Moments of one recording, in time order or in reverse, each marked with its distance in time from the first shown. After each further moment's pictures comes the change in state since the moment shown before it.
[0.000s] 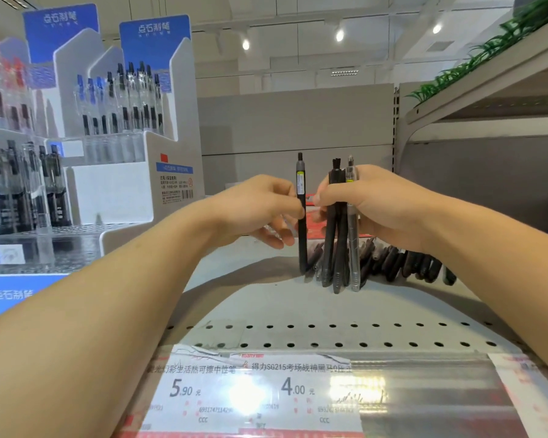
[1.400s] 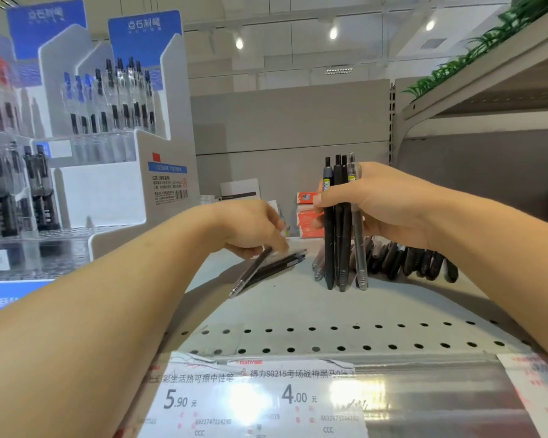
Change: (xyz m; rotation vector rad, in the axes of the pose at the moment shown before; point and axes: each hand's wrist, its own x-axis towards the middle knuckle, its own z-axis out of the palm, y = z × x) left_hand 0.017 -0.020 0.000 0.334 0.019 -0.242; right_hand 0.002 0.005 -0.007 0.039 0.027 0.057
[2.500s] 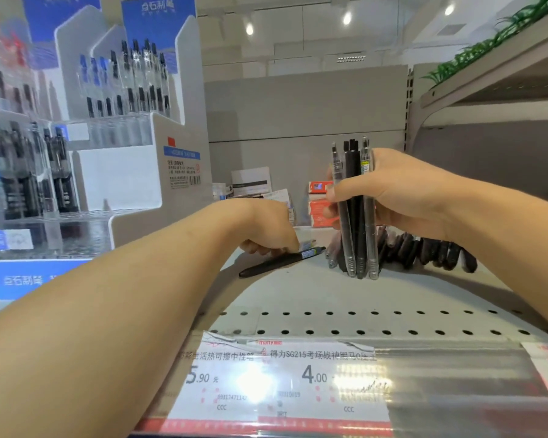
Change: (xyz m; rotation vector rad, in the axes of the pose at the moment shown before) left_hand 0.020 -0.009 0.011 0.355 -0.126 -0.085; right_hand -0.002 -0.001 0.007 0.022 -0.038 -0.053
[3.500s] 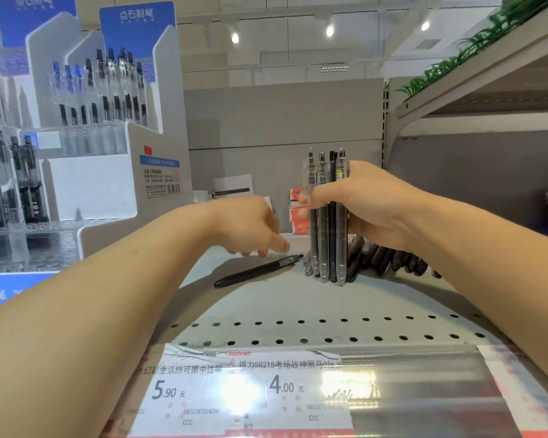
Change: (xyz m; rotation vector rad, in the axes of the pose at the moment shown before) left_hand -0.032 0.009 -0.010 0.058 0.123 0.195; right_hand 0.005 0.006 0.002 0.033 0.088 0.022
